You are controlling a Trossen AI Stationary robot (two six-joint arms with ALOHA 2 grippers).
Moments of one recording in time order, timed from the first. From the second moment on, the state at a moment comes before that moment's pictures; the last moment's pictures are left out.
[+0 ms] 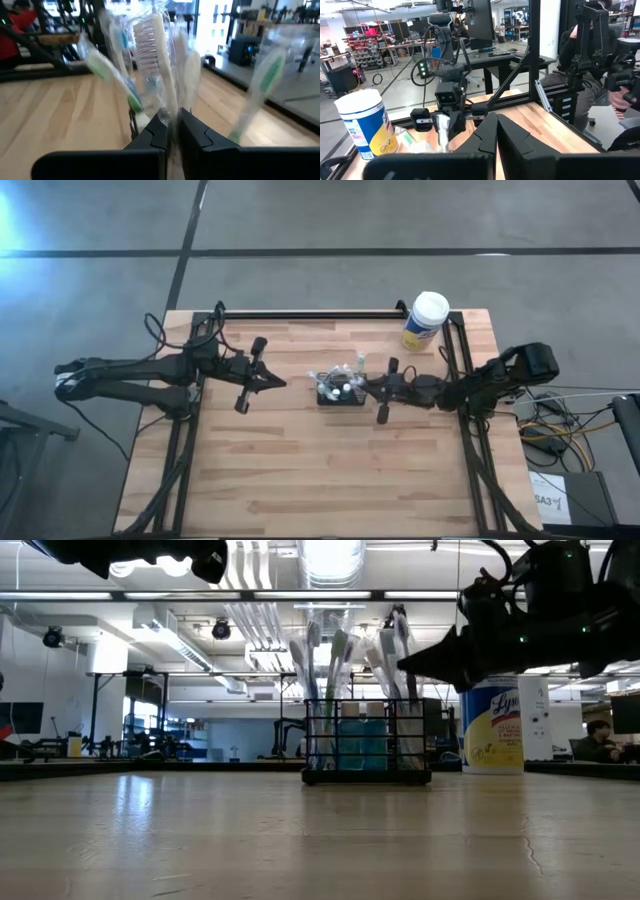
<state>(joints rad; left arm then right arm) 0.16 0.87 0.62 0.28 0.39 0.12 0.02 1.49 0.24 1.19 0.29 0.05</state>
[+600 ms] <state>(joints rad) 0.16 0.87 0.62 0.28 0.38 0.12 0.02 1.56 0.25 1.17 0.29 0.10</state>
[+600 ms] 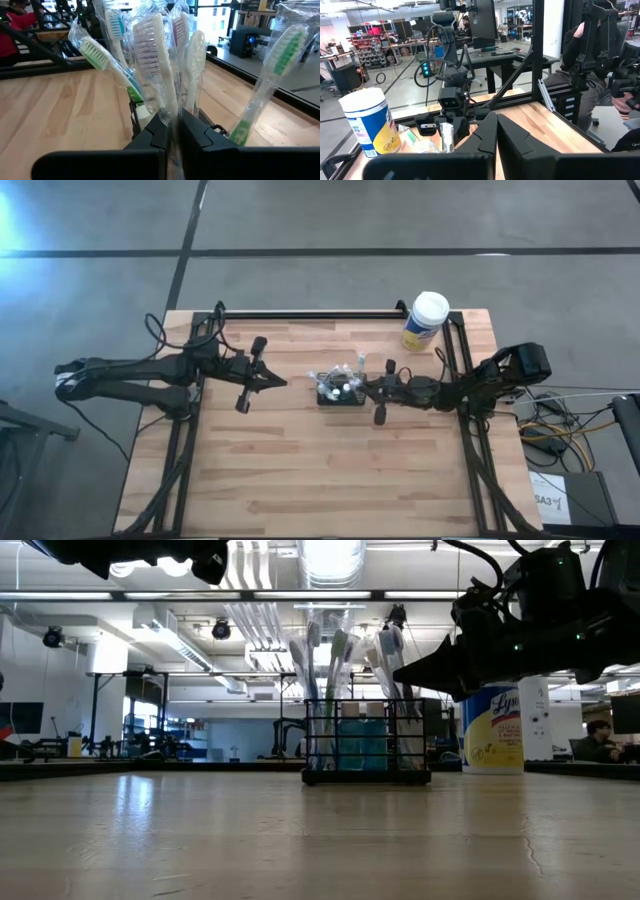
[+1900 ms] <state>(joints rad) 0.16 0.70 0.65 -0.07 0.31 0.21 0.02 0.85 0.25 0.62 0.21 0.07</state>
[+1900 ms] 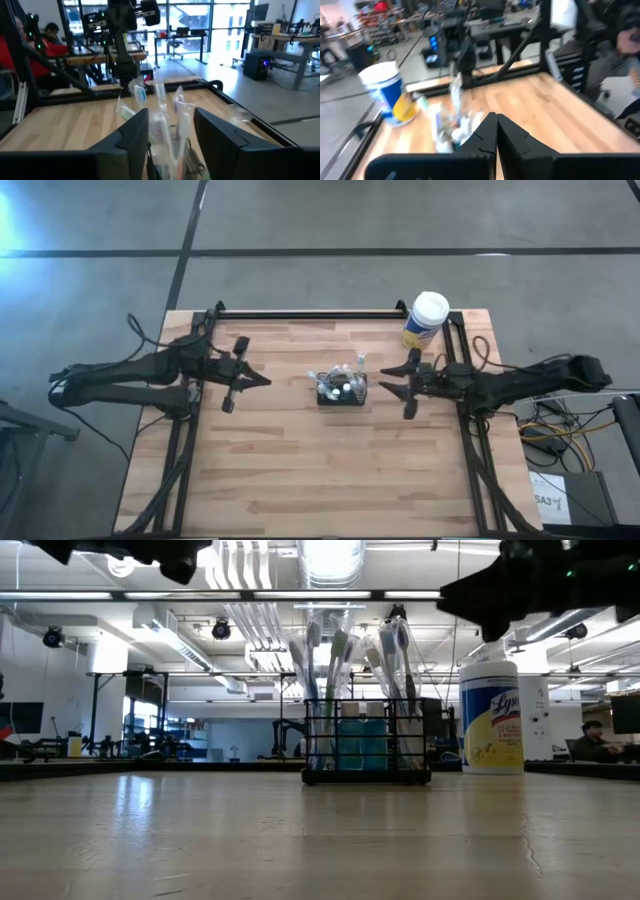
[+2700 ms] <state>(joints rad) 0.27 0.25 0.26 0.03 0.18 0.06 0.02 0.16 0.30 -0.08 0.12 0.05</state>
